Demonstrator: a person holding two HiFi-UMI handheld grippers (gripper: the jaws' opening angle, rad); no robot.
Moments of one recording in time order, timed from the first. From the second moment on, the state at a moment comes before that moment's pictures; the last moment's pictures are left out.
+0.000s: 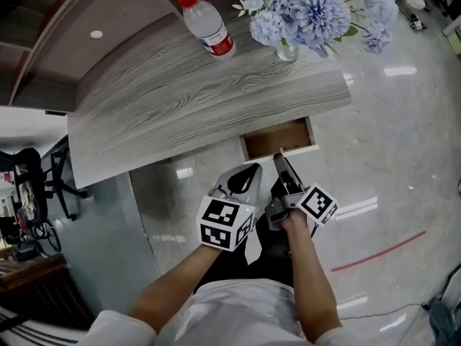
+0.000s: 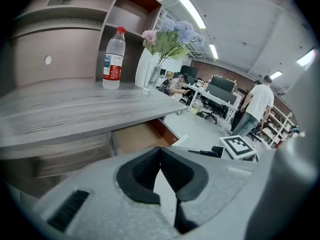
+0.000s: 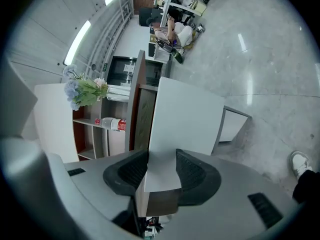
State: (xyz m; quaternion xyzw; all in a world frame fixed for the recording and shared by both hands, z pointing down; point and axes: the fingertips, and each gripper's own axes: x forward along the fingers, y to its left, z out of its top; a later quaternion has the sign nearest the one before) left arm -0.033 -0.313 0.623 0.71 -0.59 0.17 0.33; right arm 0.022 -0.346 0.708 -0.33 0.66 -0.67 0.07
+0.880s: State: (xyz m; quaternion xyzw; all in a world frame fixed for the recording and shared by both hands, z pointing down) left arm -0.053 -0.306 0.601 0.70 -0.62 0.15 0.32; right arm -0.029 -0.410 0.692 -0.25 0.72 -0.64 0.09
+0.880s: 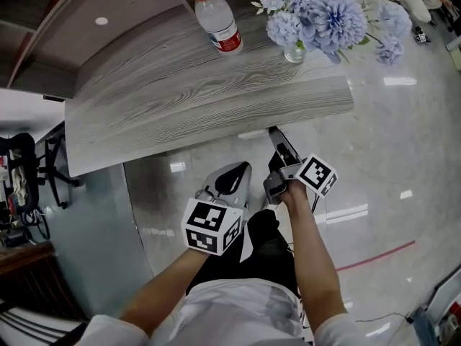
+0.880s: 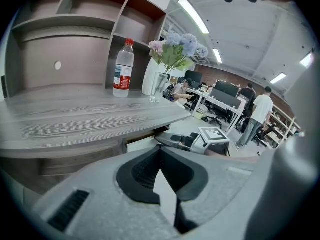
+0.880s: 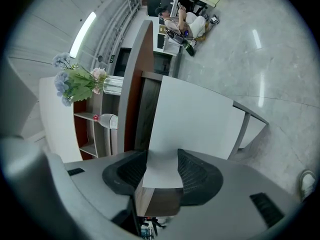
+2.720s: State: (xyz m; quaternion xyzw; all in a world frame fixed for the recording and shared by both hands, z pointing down) left arm -0.074 -0.253 0.491 0.73 -0.63 0.10 0.25; right arm -0.030 -0.297 0.493 -0.26 0.92 -0.29 -0.07
